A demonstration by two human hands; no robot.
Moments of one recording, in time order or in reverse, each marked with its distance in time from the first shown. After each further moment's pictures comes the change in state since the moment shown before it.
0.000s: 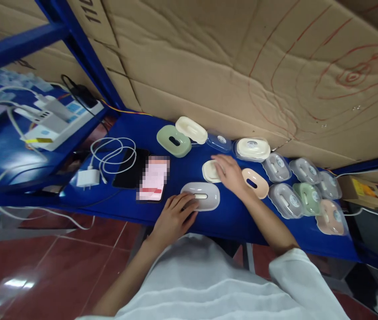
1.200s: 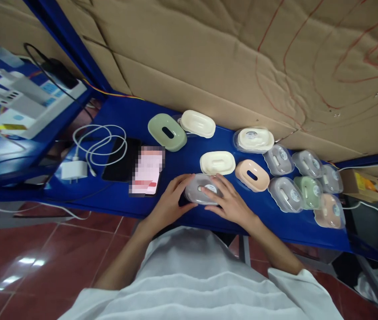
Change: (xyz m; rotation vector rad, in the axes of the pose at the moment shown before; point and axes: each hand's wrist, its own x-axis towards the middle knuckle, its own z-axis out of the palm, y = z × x) left_hand 0.020 -0.022 0.007 -0.441 -0.106 -0.240; right_hand -0.100 -0.038 -0.006 -0.050 -0.186 -0.252
